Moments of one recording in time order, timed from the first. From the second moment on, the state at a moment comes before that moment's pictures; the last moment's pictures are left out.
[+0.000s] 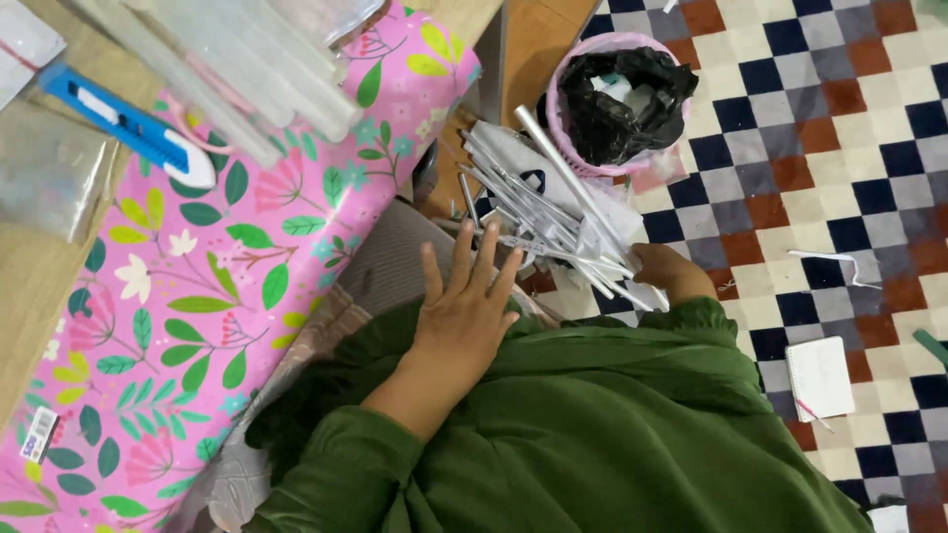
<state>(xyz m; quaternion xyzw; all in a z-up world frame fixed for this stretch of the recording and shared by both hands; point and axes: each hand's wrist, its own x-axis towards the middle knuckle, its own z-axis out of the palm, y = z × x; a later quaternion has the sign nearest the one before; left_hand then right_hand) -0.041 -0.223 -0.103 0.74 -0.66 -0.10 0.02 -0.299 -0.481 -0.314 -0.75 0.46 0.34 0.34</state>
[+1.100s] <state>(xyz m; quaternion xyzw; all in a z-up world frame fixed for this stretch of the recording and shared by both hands) -0.023 -0.244 -0.081 0.77 -0.60 -0.21 -0.06 -0.180 -0.486 -0.186 -0.85 0.37 0.00 0.37</state>
